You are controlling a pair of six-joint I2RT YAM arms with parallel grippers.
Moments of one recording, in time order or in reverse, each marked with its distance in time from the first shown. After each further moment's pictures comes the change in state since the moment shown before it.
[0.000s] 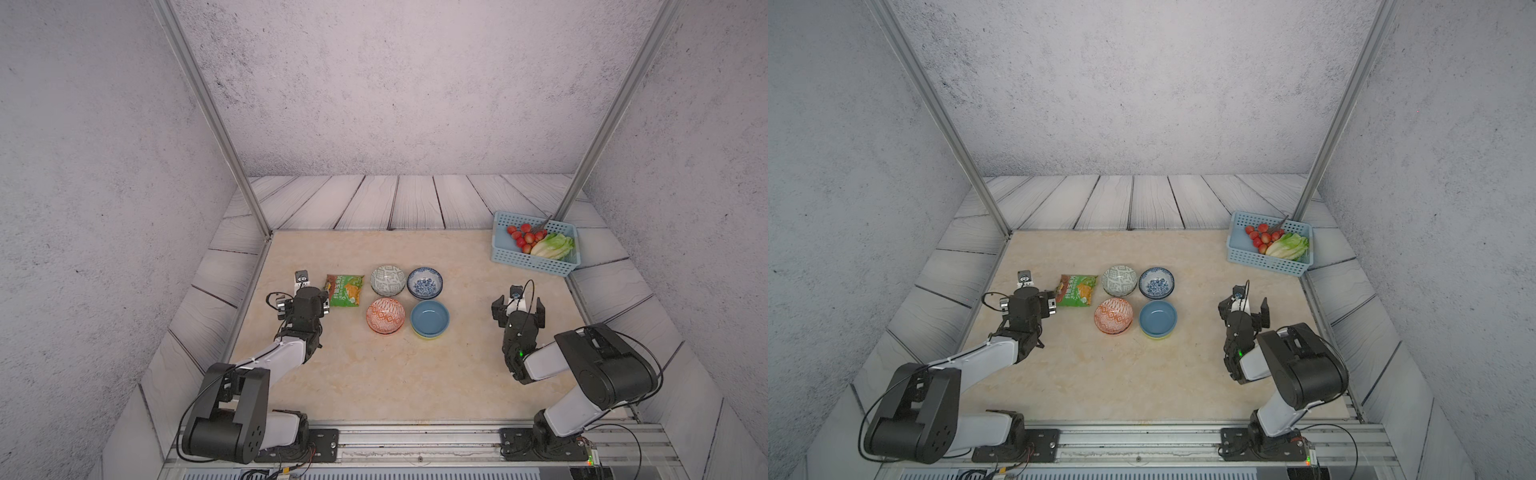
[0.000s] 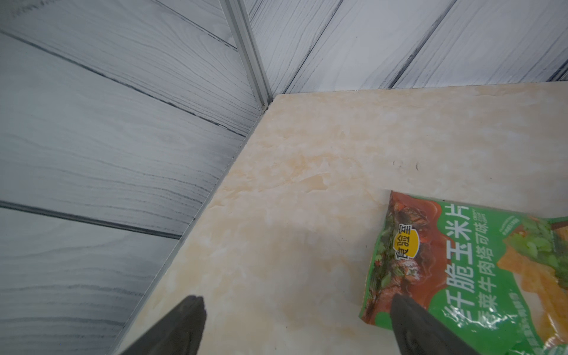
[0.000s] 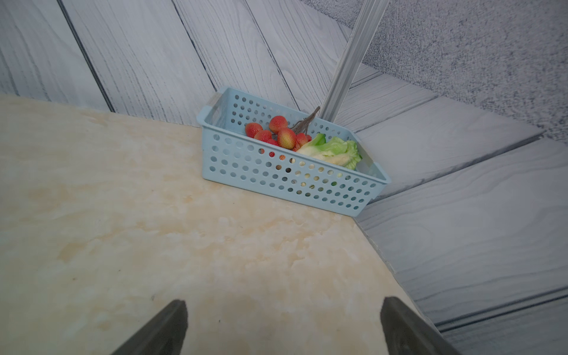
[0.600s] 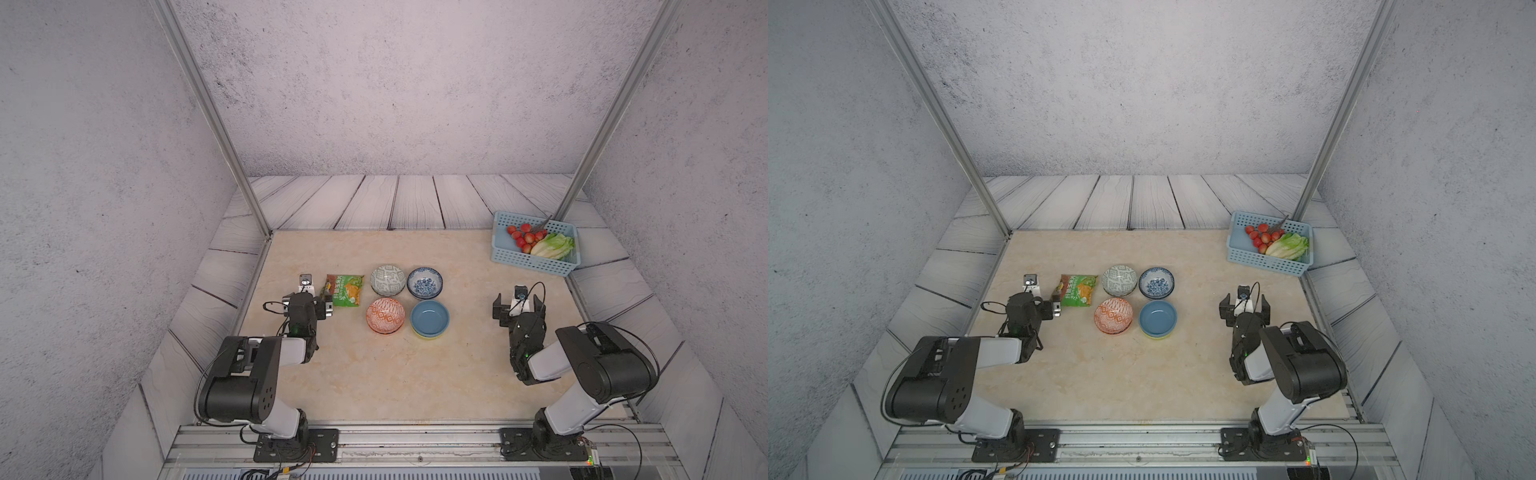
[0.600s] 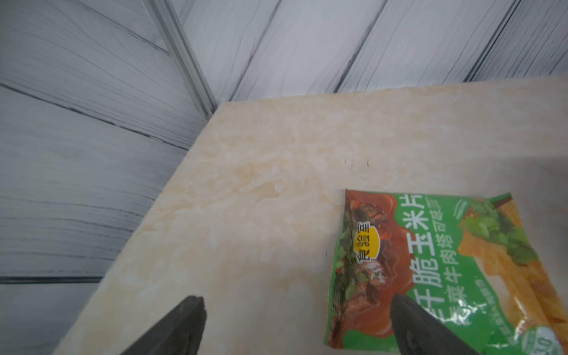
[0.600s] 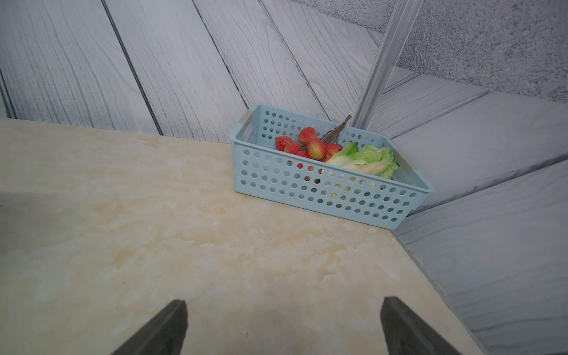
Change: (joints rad) left arm 0.093 0.214 -0.060 0.314 0.296 0.074; right arm -0.072 0.029 -0.022 0.081 -0.198 0.047
